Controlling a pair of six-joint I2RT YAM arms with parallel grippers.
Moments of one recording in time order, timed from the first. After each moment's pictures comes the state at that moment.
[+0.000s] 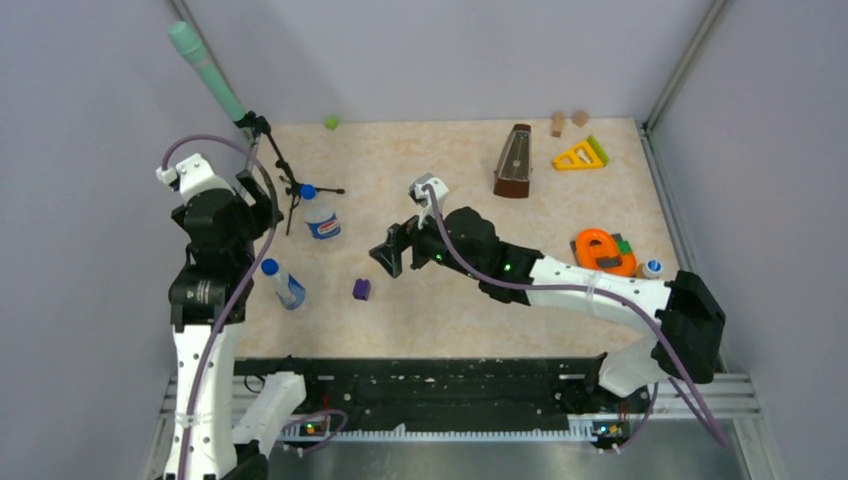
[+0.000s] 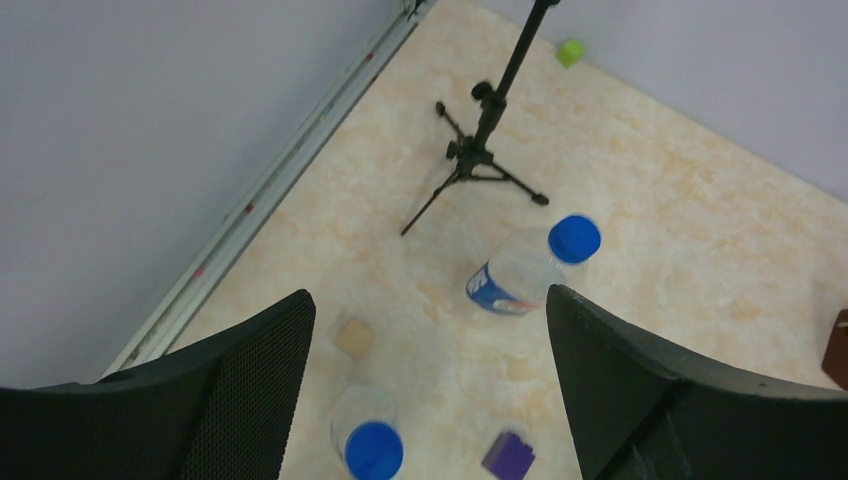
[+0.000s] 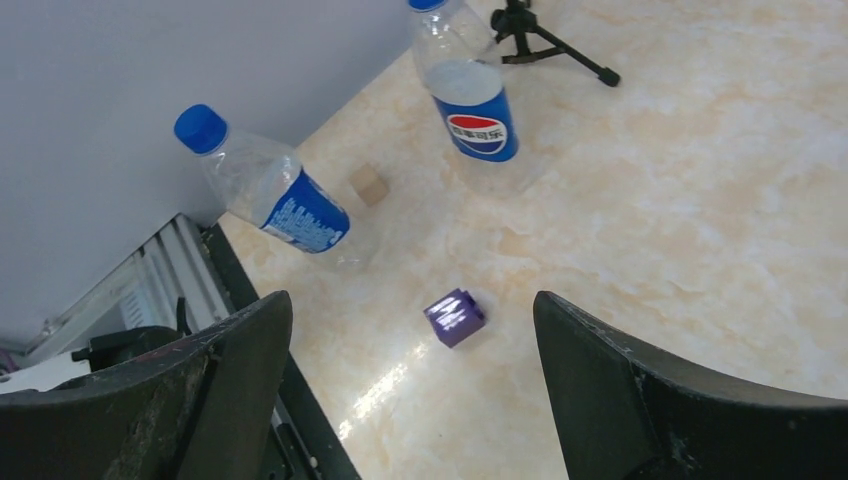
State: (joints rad) left arm -0.01 0.83 1.24 -0.71 -0.41 -0.32; right arm 1.08 1.47 1.12 0.17 0.08 0.35
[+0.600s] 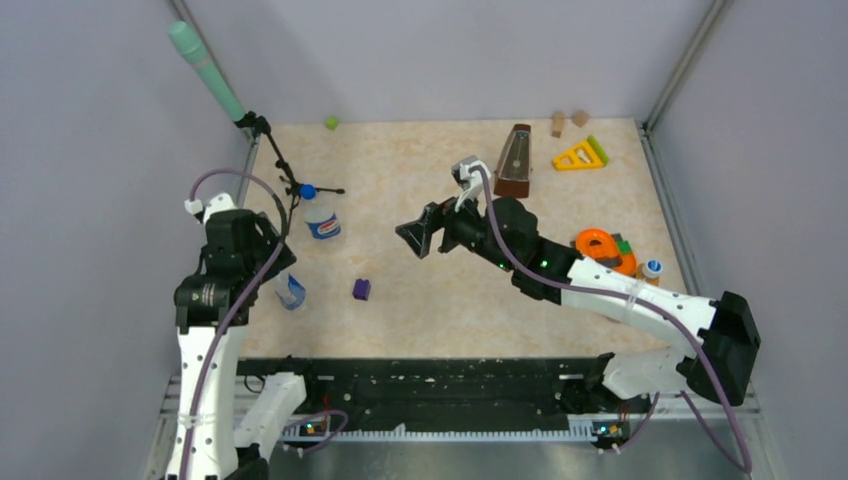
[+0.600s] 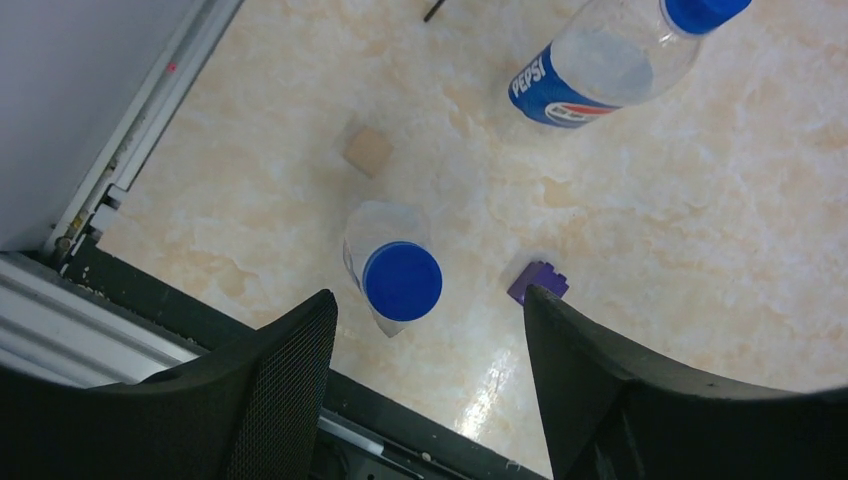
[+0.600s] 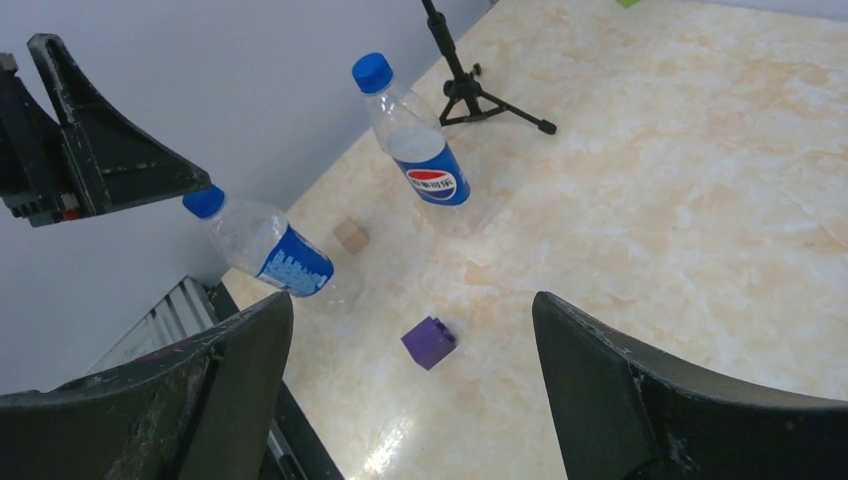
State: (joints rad) left arm -0.01 0.79 1.20 -1.11 -0.31 -0.50; right arm 0.98 1.28 1.05 0.15 0.10 0.39
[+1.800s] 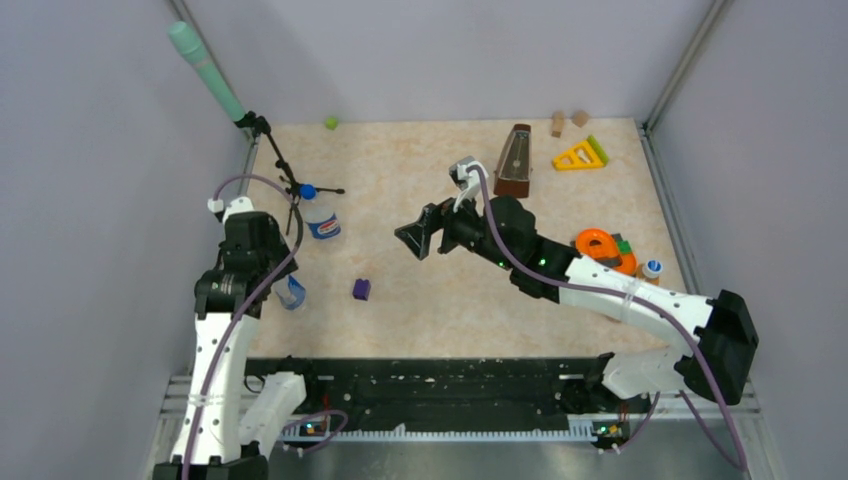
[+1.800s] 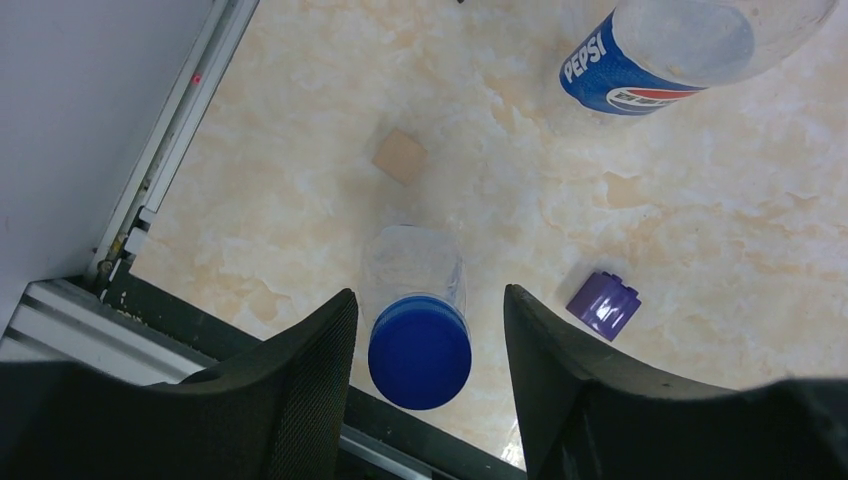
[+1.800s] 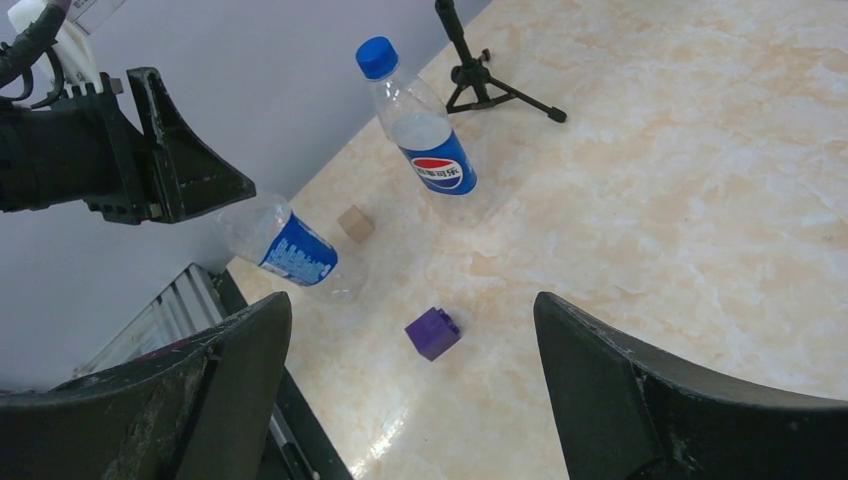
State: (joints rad) left arm -0.01 0.81 1.03 -0.99 -0.33 -0.39; right arm 0.97 1.29 1.04 0.14 0.06 0.40
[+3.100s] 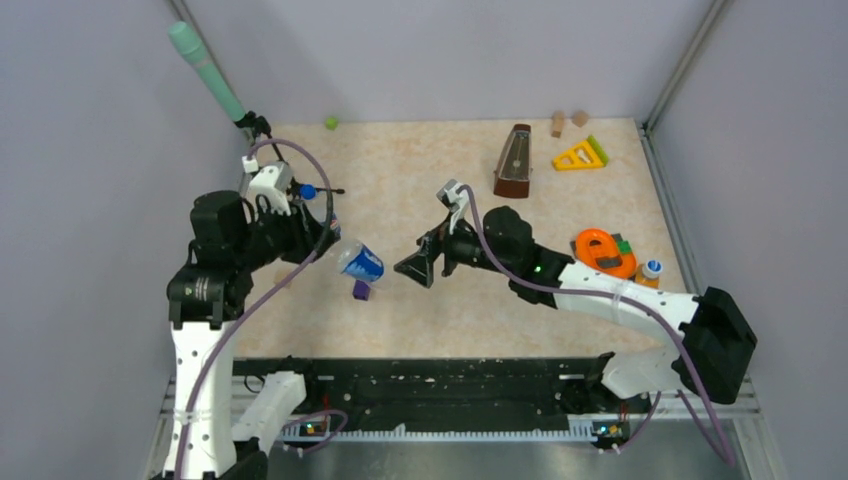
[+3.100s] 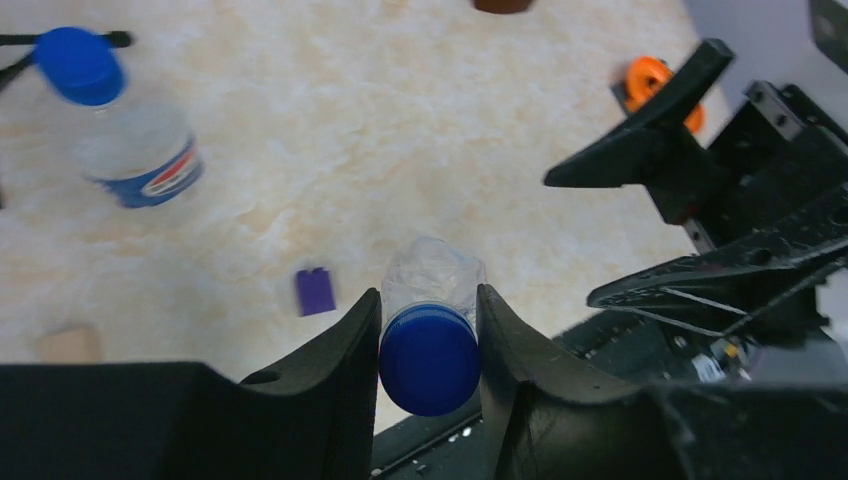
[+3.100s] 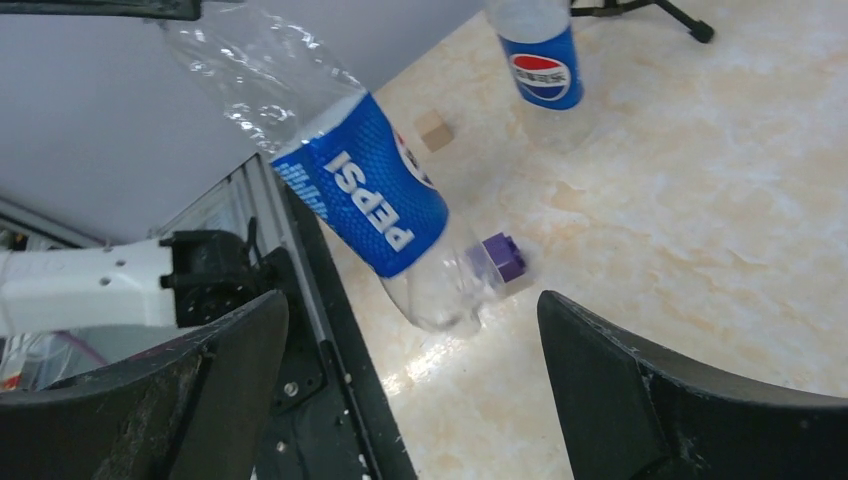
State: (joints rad) left arm -0.01 0.82 1.26 -0.93 0.47 -0.16; right arm 0.94 1.31 0.91 0.23 -0.22 0.40
